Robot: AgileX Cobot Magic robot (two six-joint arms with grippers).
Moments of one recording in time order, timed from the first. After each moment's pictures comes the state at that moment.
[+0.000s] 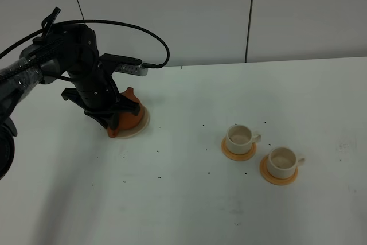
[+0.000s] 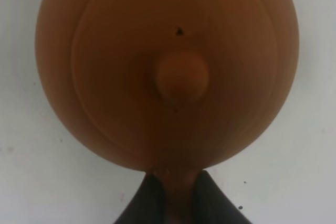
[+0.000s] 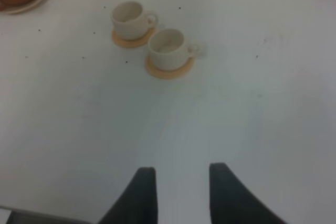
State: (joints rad) left arm -0.21 2.34 -1.96 0.02 1.09 0.15; right arm 0.09 -0.01 -0.49 0.26 1.08 -0.16
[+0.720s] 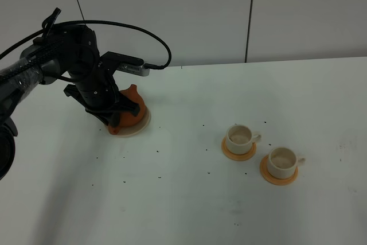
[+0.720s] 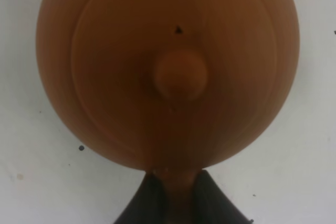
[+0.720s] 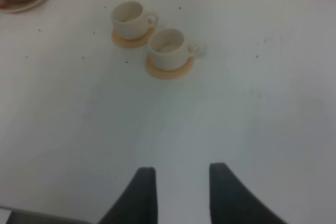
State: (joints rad) left arm -0.21 2.34 -1.96 0.02 1.05 0.22; right arm 0.09 -0.01 -0.49 0.26 1.08 -0.16
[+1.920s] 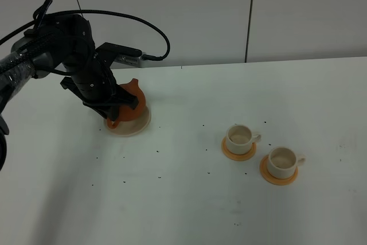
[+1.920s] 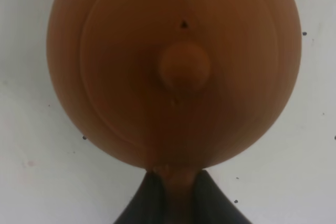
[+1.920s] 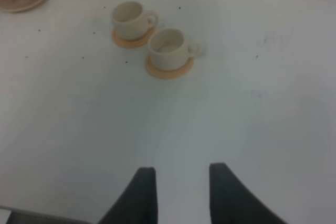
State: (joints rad) left arm -0.21 2.29 -1.96 0.00 1.08 0.23; right arm 0.09 -0.01 -0.49 0.26 1.08 -0.16
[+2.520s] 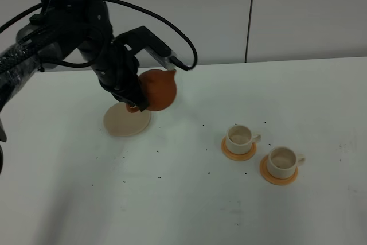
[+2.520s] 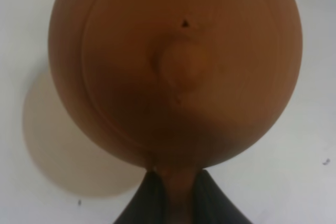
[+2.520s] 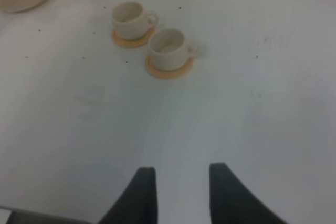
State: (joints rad) left arm -0.33 2.19 -1.96 0.01 1.08 0.63; right arm 0.09 -0.01 -0.49 0.26 1.08 -0.16
